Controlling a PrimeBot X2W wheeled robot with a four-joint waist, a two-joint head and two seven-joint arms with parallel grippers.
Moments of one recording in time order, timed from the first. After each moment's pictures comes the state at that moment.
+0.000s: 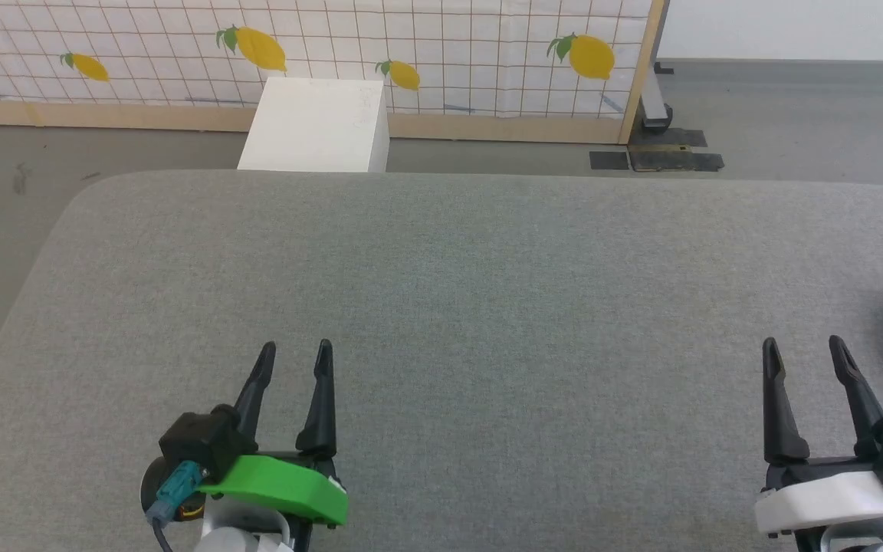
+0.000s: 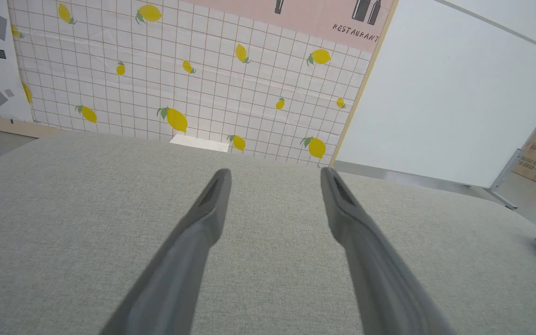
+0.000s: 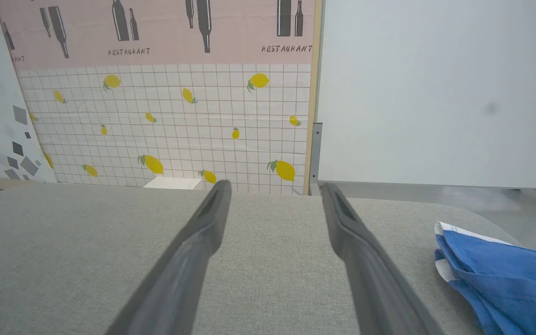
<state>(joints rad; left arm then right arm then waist) -0.04 0.05 -0.15 0.12 -0.32 -0.07 -0.26 0.06 -0.05 -0.14 0.02 0.05 0.13 -0.26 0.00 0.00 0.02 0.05</state>
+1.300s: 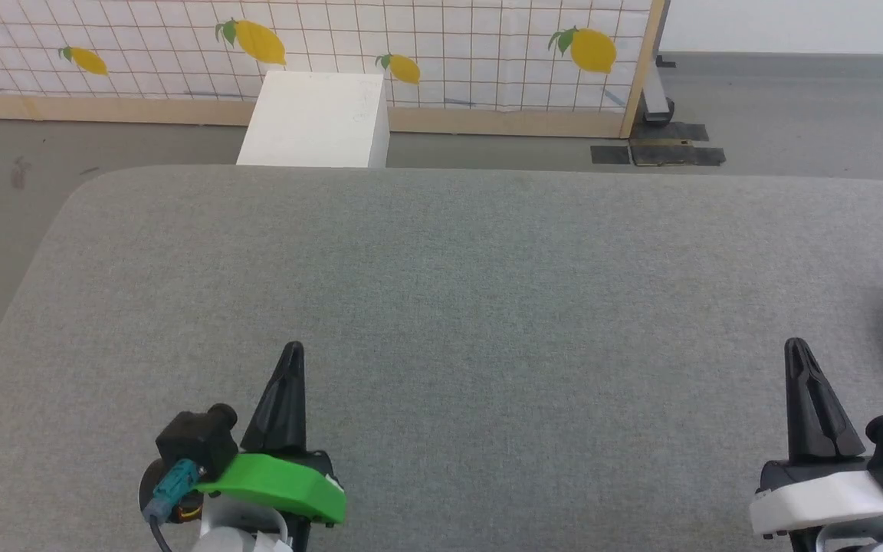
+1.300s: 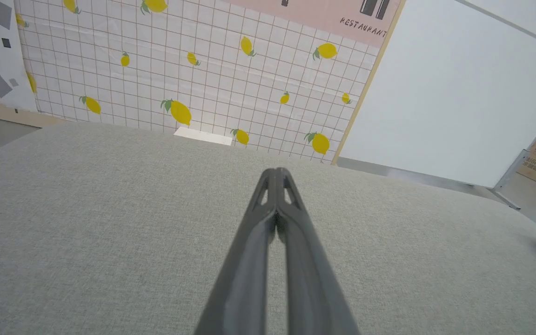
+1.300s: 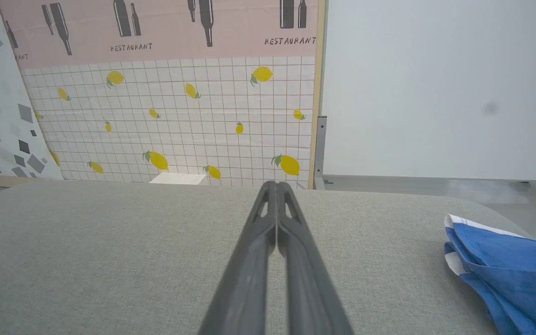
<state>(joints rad) -0.04 0.05 -0.14 0.12 -0.33 -0.06 -0.25 0.06 -0.05 -0.13 0.02 0.07 0.13 -0.25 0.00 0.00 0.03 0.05</state>
